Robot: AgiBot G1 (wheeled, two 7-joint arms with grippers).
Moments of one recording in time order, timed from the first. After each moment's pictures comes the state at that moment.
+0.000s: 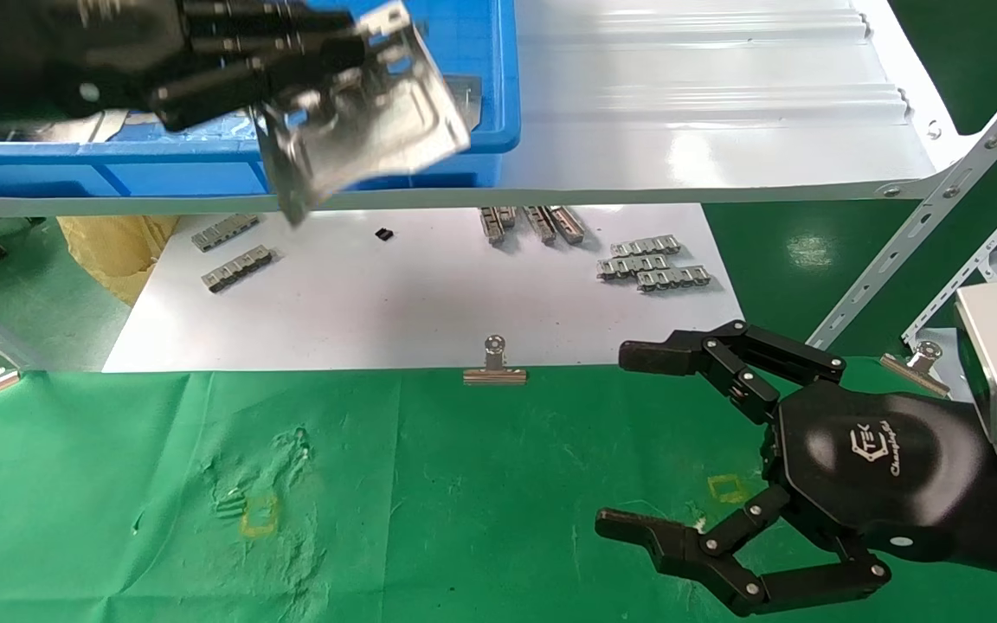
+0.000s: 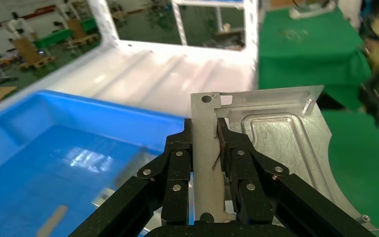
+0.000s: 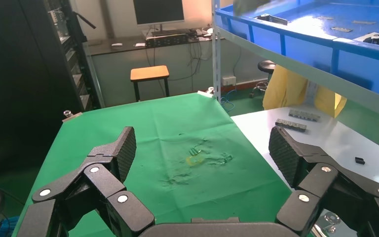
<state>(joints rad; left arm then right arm) -1.97 0.92 0.51 -0.35 1.12 1.60 0.07 1.08 -0.56 -0.38 1.23 -0.64 -1.43 0.10</state>
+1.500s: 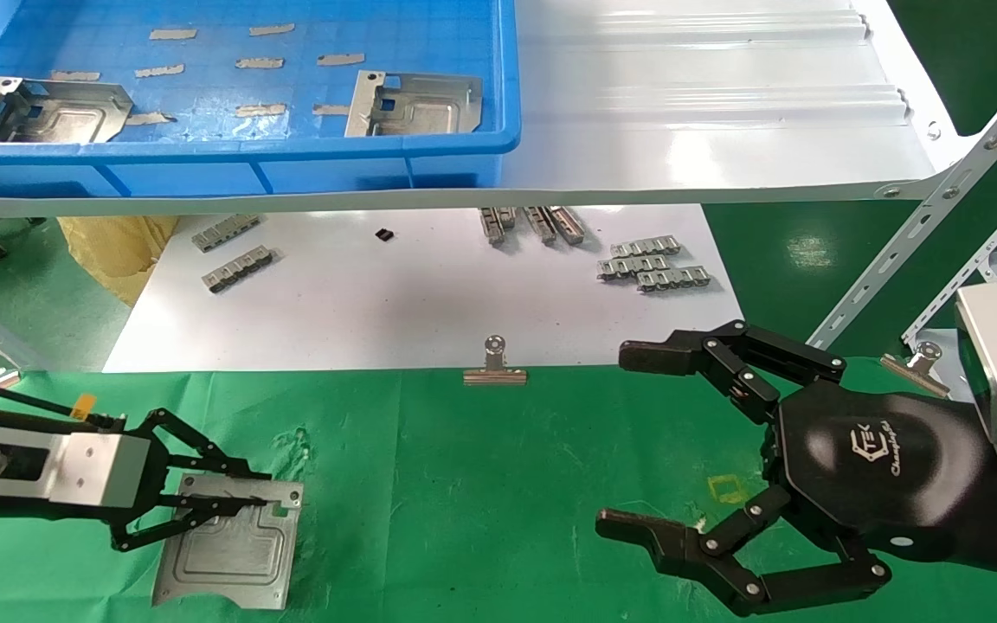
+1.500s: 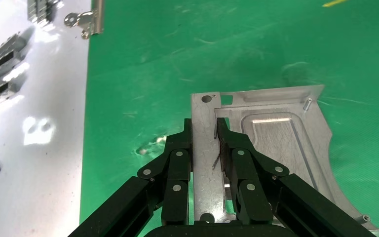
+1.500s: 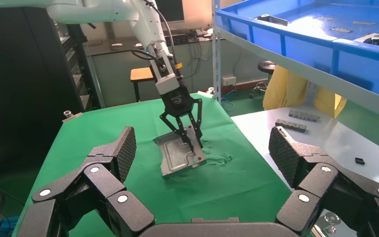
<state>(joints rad) -1.70 0.78 1.07 -0.37 1.07 1.57 0.74 1.08 -0.56 -0.38 1.23 -0.64 -1.43 0.10</state>
